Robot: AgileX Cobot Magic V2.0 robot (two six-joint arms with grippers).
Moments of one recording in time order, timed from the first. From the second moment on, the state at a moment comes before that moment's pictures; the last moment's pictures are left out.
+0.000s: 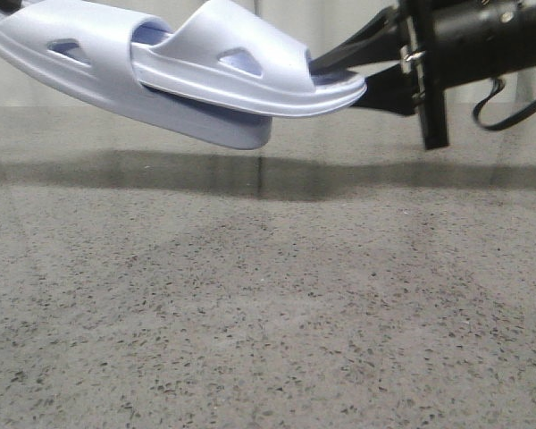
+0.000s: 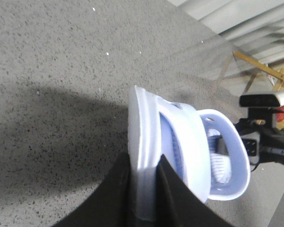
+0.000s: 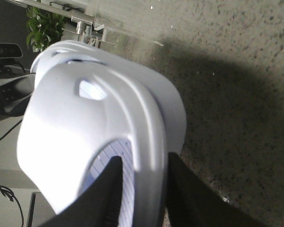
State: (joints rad) left arm 0.18 1.56 -1.20 -1.19 1.19 0.69; right arm 0.03 1.80 -1.12 1.58 1.15 -1.04
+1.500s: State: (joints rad) left arm -0.01 1.55 -1.36 -0.77 1.01 0.83; right arm -0.23 1.44 -1.12 1.12 1.02 -0.97
